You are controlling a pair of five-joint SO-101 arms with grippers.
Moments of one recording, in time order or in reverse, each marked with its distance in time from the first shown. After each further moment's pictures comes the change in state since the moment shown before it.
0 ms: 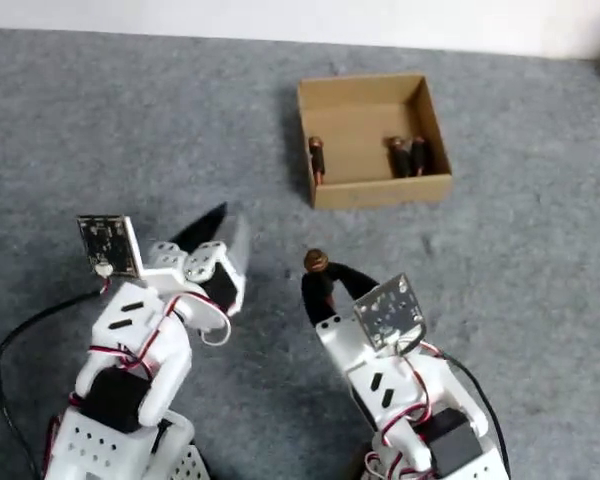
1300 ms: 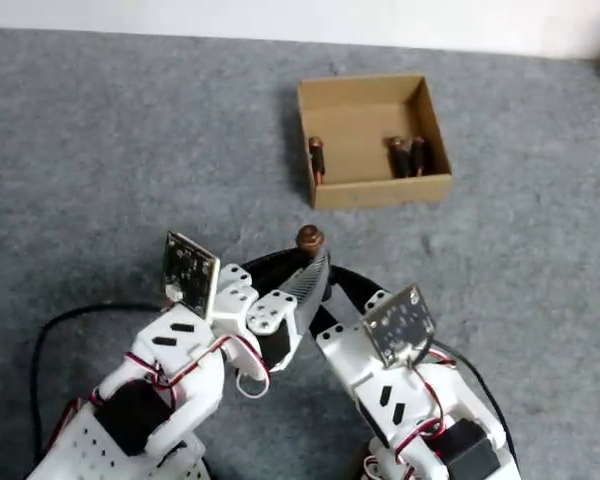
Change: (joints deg) left arm 20.0 3.4 -3.5 2.8 -5.8; right arm -4.6 0.2 -9.7 5.8 -0.1
